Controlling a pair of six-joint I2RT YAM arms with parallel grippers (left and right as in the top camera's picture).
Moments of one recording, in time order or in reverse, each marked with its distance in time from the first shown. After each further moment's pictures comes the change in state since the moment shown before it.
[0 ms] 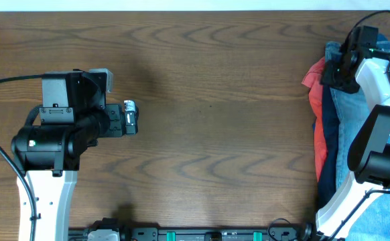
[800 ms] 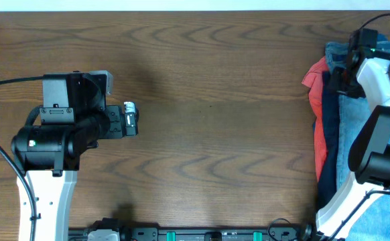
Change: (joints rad) left arm 0.000 0.000 0.000 -0.022 0.000 -0.009; right arm -0.016 -0.006 0.020 -0.069 0.188 0.016
